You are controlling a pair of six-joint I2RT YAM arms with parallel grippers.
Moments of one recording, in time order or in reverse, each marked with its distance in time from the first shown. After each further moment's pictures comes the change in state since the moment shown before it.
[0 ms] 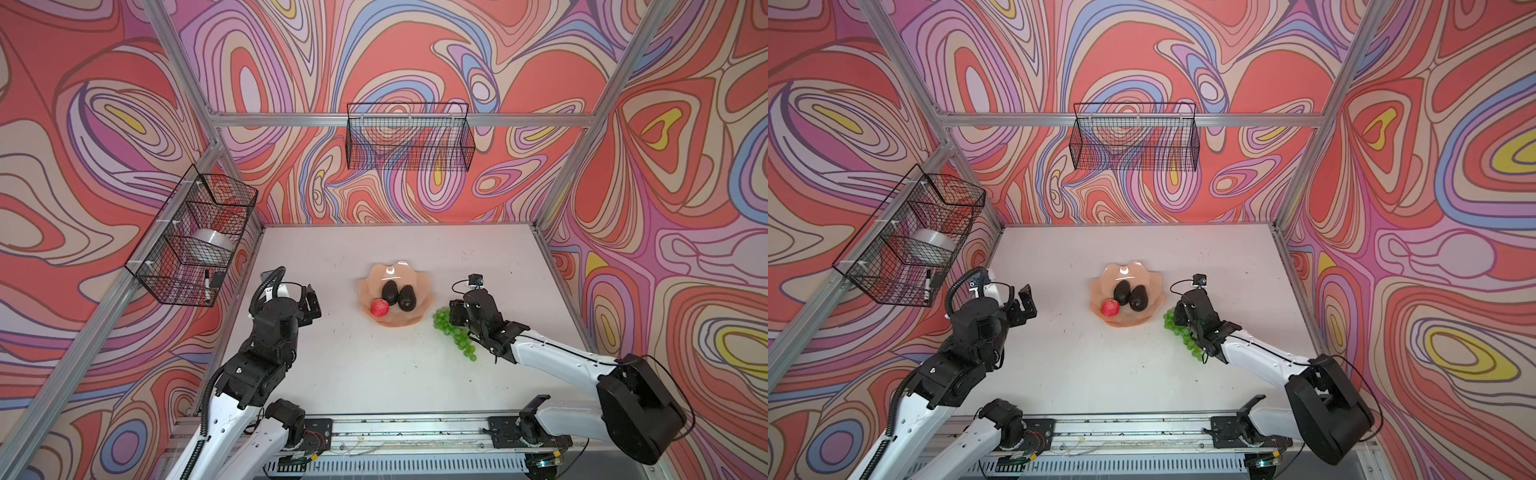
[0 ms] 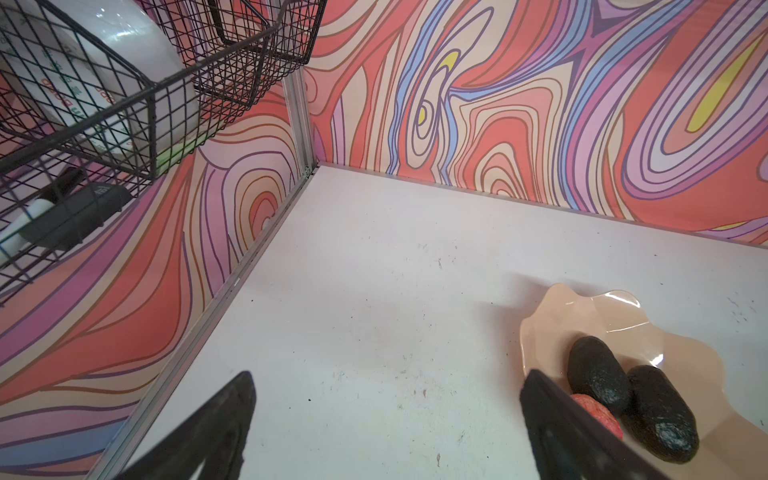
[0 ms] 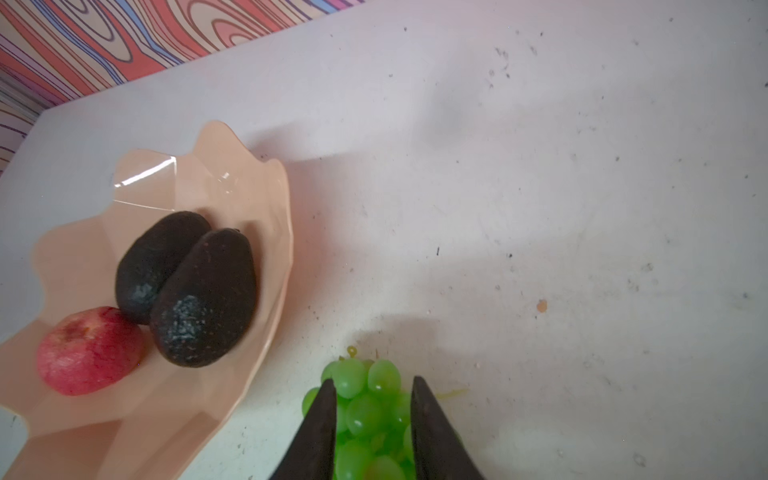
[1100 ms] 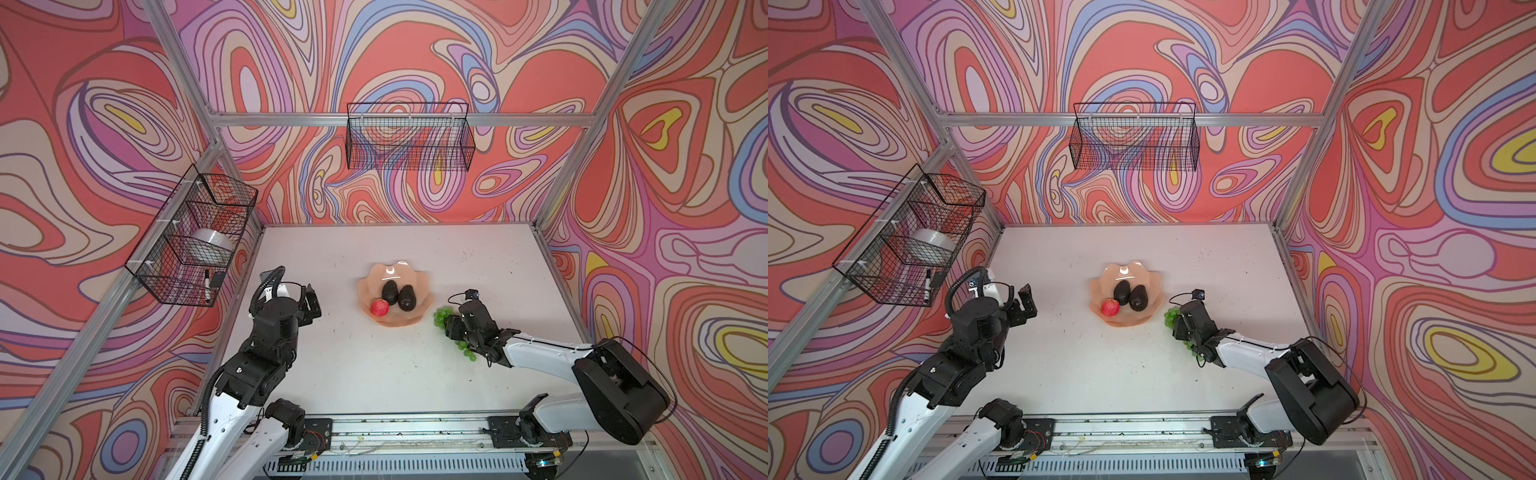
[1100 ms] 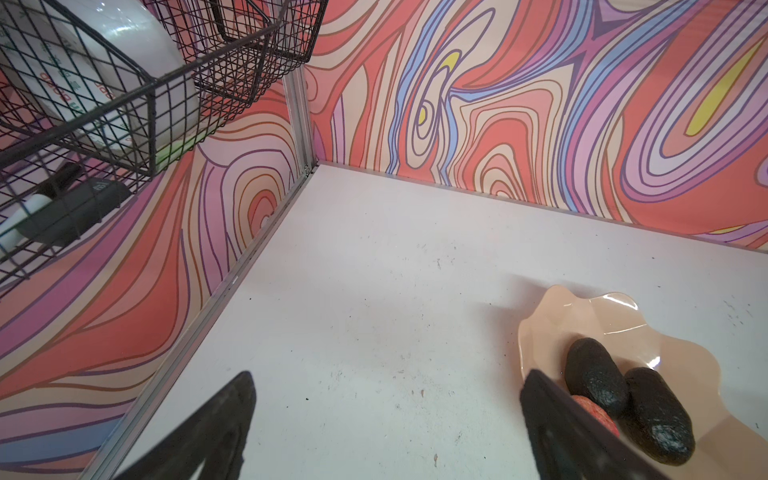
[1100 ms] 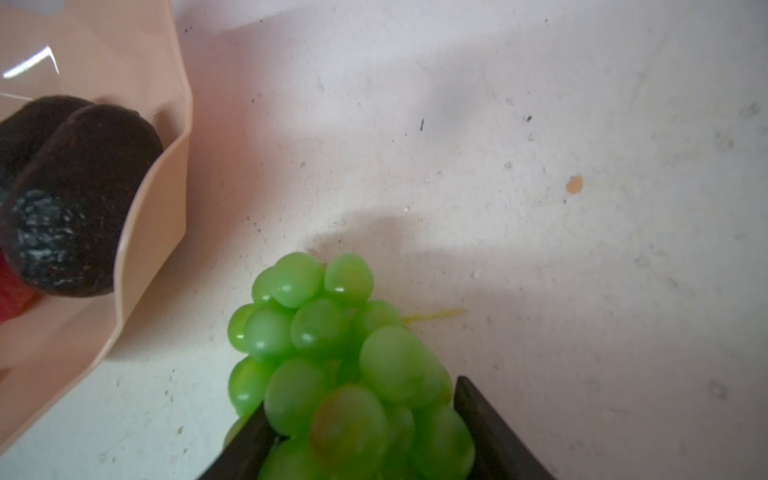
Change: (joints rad) left arm 0.000 0.001 0.000 0.000 0.000 -0.011; right arm 0.000 0.137 -0.111 0.068 -0.074 0.073
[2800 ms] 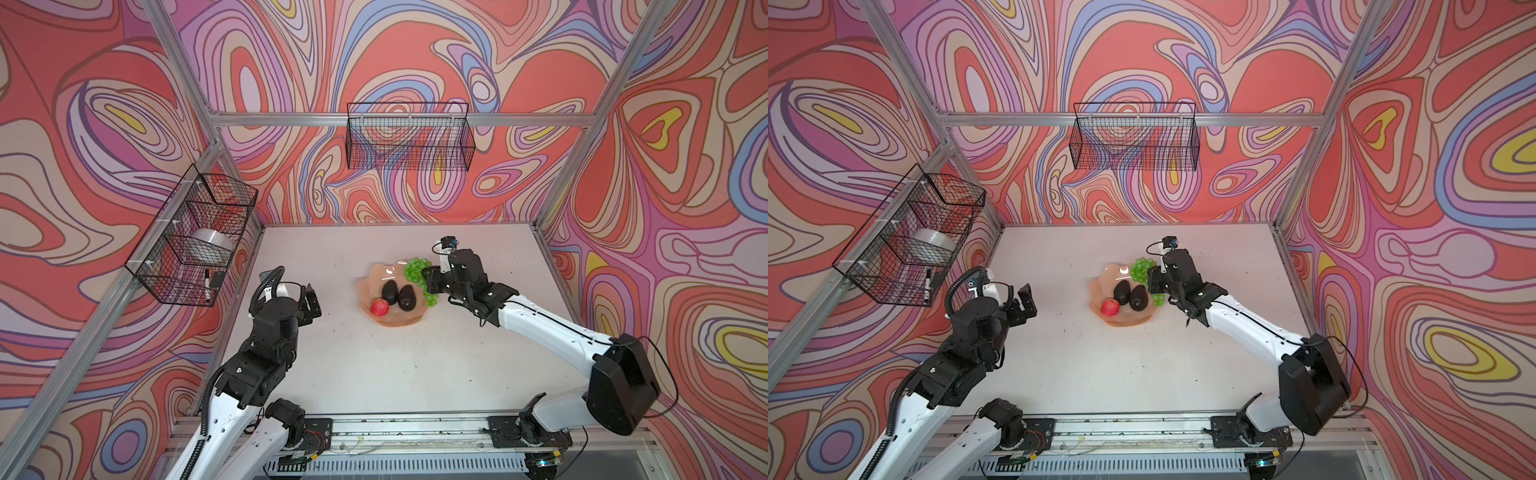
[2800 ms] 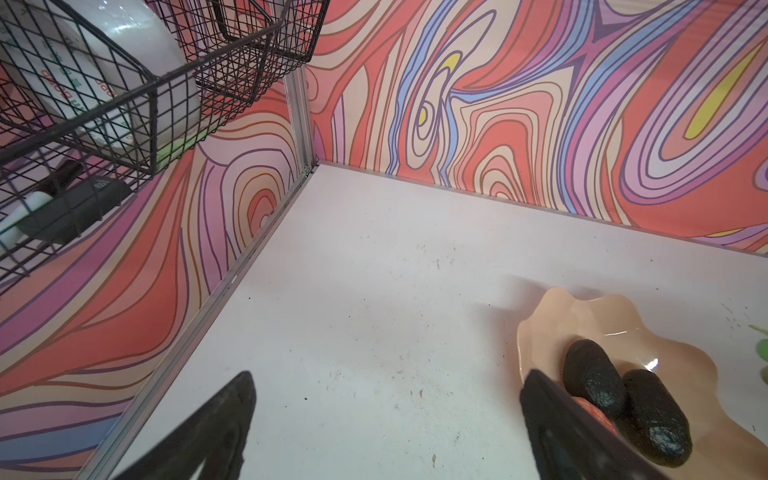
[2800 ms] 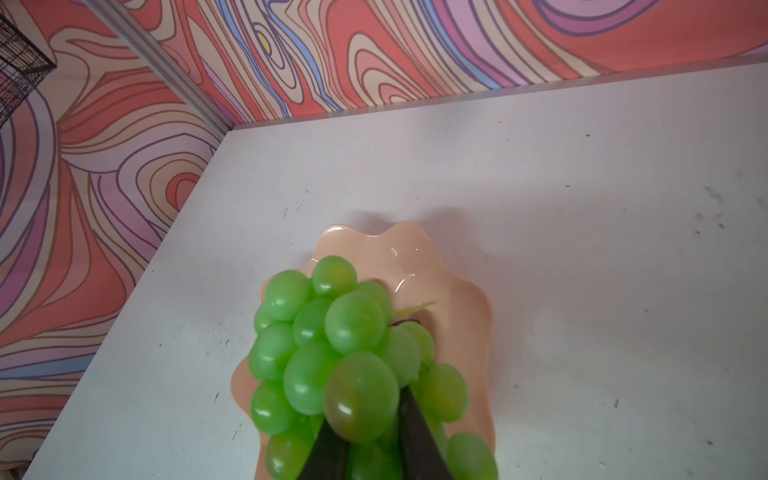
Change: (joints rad) left arm 0.001 -0.002 0.000 0.000 0.000 -0.007; right arm 0.066 0.089 0.589 -0.221 -0.151 -0.155
